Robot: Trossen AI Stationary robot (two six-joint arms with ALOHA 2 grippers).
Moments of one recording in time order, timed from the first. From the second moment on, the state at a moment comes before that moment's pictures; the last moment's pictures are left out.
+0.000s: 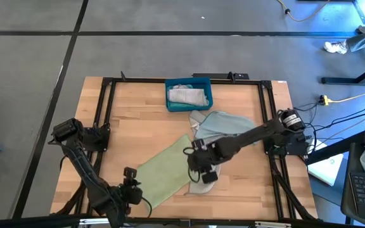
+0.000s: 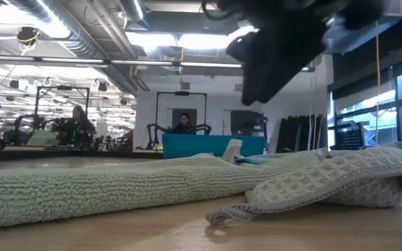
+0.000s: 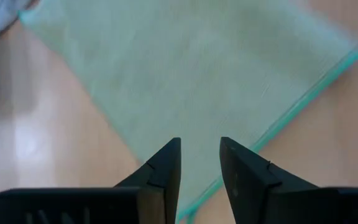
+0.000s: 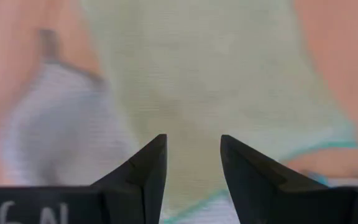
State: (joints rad) left arm -0.99 1.81 1.31 -1.05 -0.58 -0.81; right arm 0.34 1.86 1.41 -0.72 0.09 -0.01
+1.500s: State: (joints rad) left arm -0.98 1.81 1.23 -0.52 -0.78 -0.65; right arm 0.66 1.92 1.40 -0.48 0.31 0.07
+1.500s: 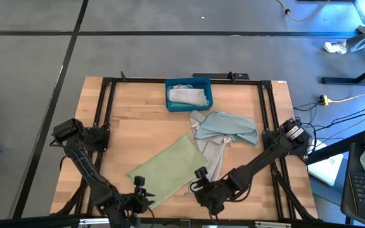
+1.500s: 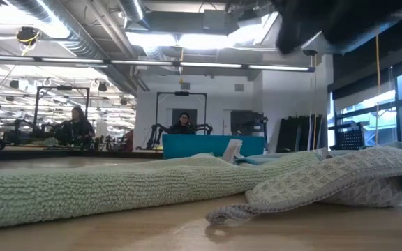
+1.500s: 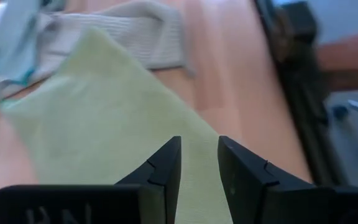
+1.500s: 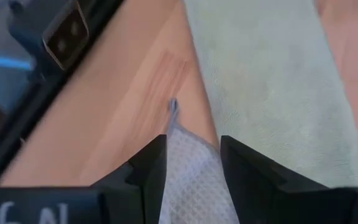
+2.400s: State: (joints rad) left arm -0.98 1.82 1.23 -0.53 -0.76 -0.62; right arm 0.66 1.95 1.40 -0.43 0.31 0.14
